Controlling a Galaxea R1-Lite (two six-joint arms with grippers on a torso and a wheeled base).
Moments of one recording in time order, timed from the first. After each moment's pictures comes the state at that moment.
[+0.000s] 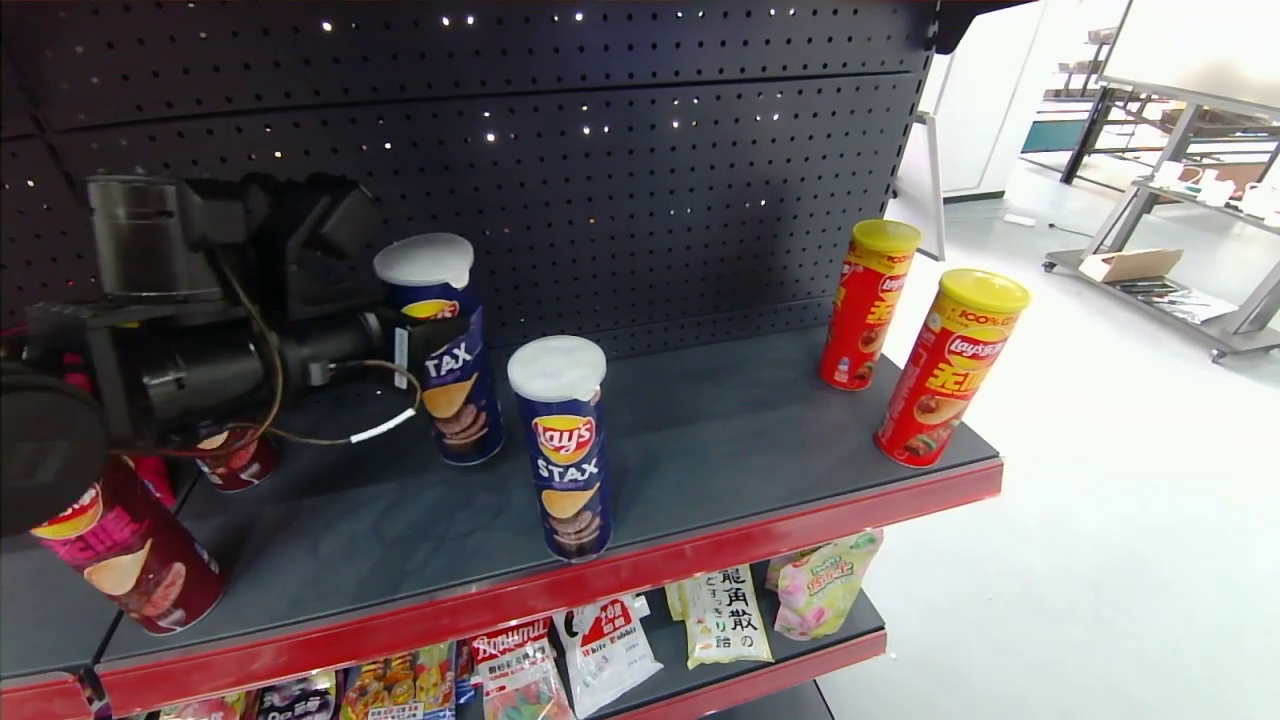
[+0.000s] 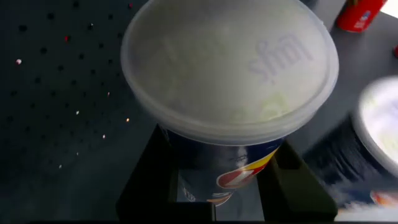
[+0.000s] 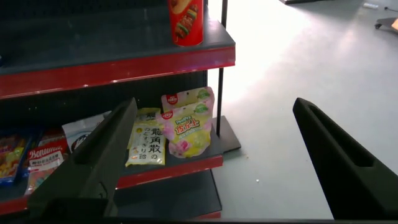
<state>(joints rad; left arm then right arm) -0.29 1.63 -0.94 -0.43 -0.13 0.13 0.00 0.00 0.00 0.00 0.02 0.00</state>
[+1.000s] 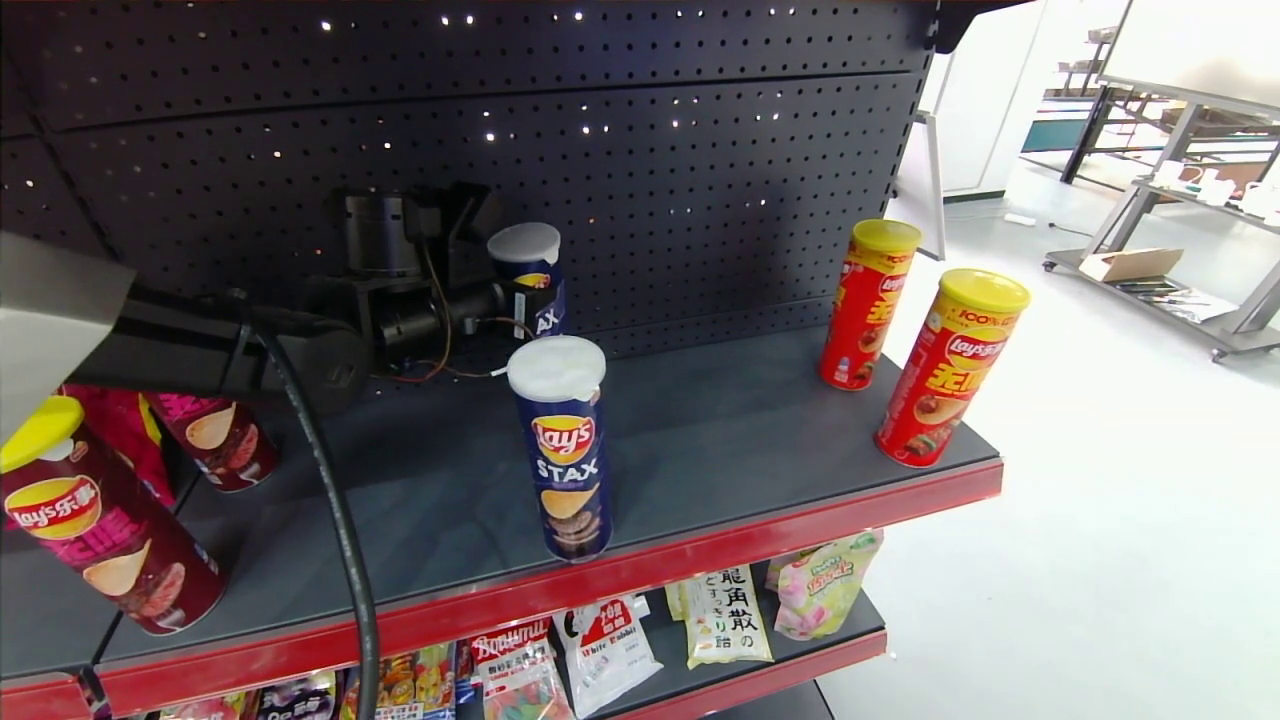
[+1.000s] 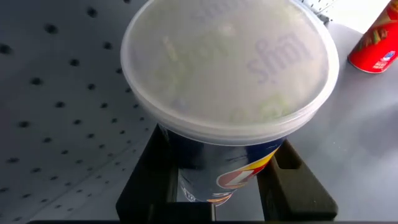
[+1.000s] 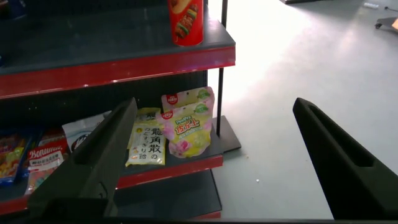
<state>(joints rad) -0.33 2.02 -1.29 -0.52 -0.13 0.06 0.00 0.00 0.00 0.00 0.02 0.00</state>
